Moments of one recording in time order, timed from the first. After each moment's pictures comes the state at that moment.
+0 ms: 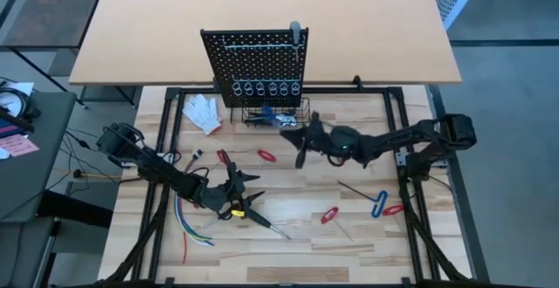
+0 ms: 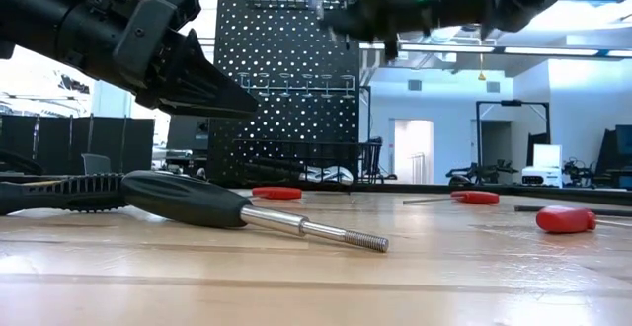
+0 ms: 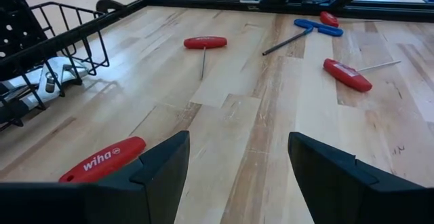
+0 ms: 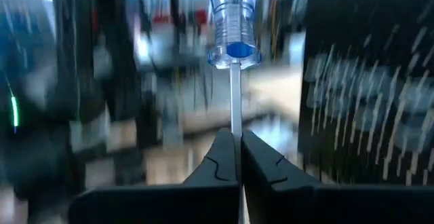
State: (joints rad) left arm -0.47 1.61 0.48 0.76 -0.78 -0.26; right arm -0.04 1.57 0.76 0.94 0.31 0.08
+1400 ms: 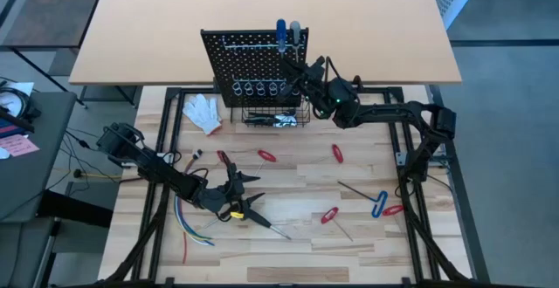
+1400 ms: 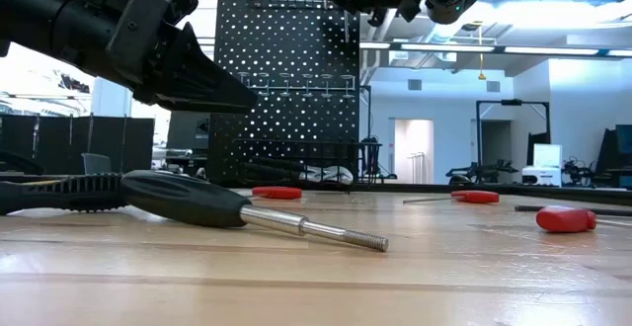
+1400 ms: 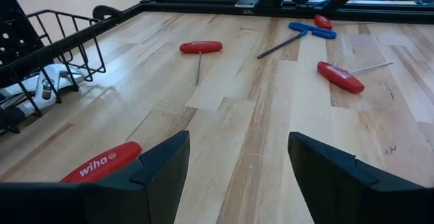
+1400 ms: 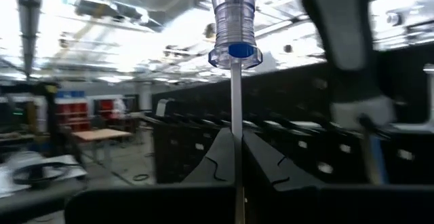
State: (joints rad) left arm -0.48 1.61 0.49 0.78 -0.79 -0.23; right arm -0.32 1.72 1.17 0.99 0.41 -0.09
